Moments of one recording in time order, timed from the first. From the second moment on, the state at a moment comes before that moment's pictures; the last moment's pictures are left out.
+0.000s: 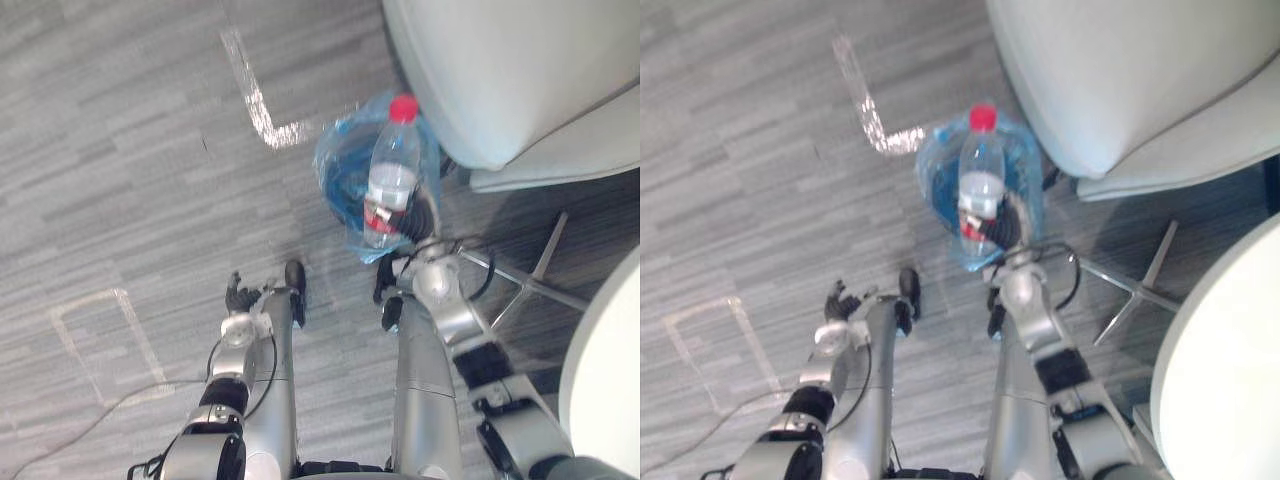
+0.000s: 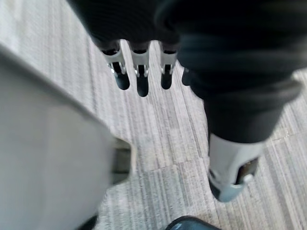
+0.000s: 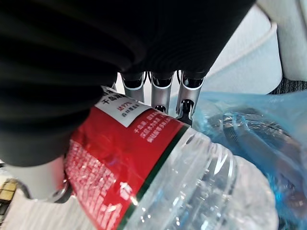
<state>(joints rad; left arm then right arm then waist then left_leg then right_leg) -0.45 0.05 0.12 0.69 -0.14 -0.05 0.33 -0.69 -0.29 0.18 0.34 -0.30 -0.03 -0.35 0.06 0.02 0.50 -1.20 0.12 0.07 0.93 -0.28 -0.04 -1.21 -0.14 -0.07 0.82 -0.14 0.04</state>
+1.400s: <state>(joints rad) -0.48 0.04 0.05 0.62 -0.18 -0.06 0.35 -0.65 -0.30 0.23 0.43 -0.57 -0.03 -0.32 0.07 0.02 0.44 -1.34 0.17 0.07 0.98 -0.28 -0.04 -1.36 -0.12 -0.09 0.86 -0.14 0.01</state>
